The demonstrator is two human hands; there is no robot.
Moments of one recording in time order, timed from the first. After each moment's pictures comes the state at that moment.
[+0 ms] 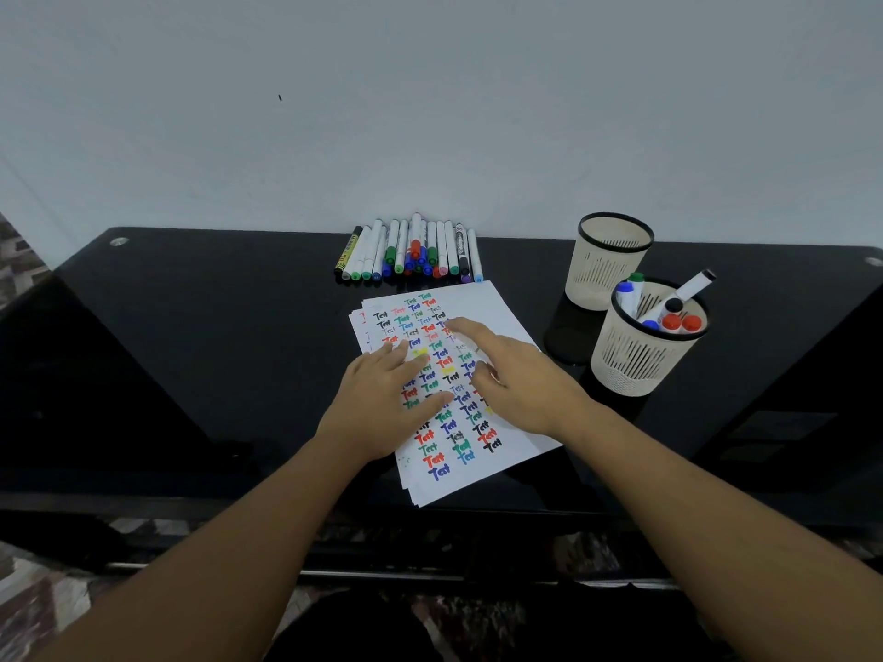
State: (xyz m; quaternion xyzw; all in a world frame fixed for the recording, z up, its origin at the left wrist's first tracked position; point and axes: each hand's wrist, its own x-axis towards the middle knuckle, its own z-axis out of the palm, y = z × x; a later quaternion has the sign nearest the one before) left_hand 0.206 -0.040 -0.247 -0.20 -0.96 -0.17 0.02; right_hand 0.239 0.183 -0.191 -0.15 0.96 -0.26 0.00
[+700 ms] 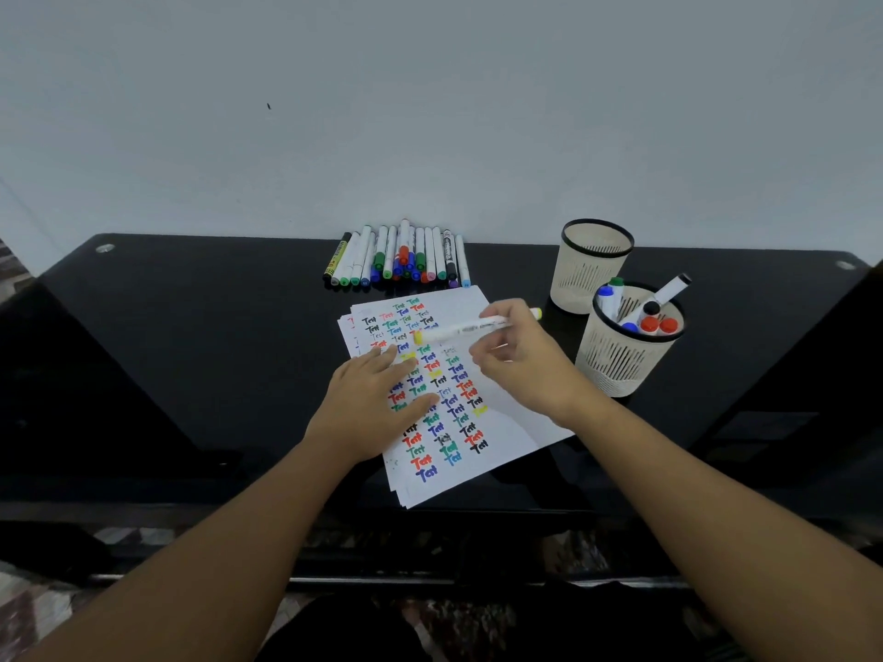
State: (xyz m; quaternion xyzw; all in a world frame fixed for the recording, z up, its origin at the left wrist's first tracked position) left_hand 0.206 -0.041 -0.243 -0.20 -0.97 -0.17 0.00; right_hand 0.243 0.197 -0.177 -0.03 0.87 -0.50 0.00
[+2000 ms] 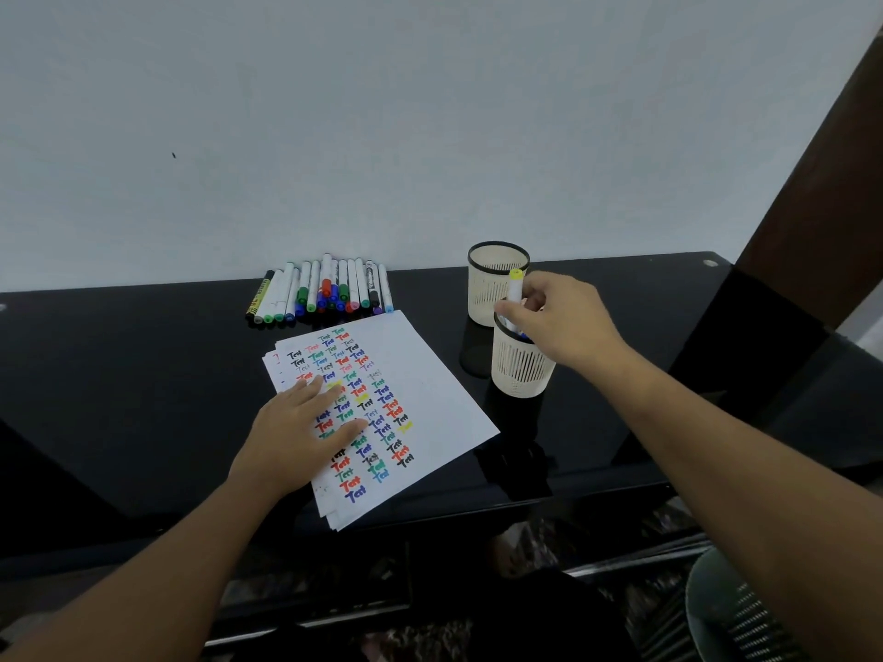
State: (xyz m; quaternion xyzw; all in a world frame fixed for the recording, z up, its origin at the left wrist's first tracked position) left_hand 0.211 -0.042 -0.238 -0.19 -0.97 -0.17 -0.01; right_hand 0.277 0.298 -0.099 0.11 0.94 -0.28 -0.17
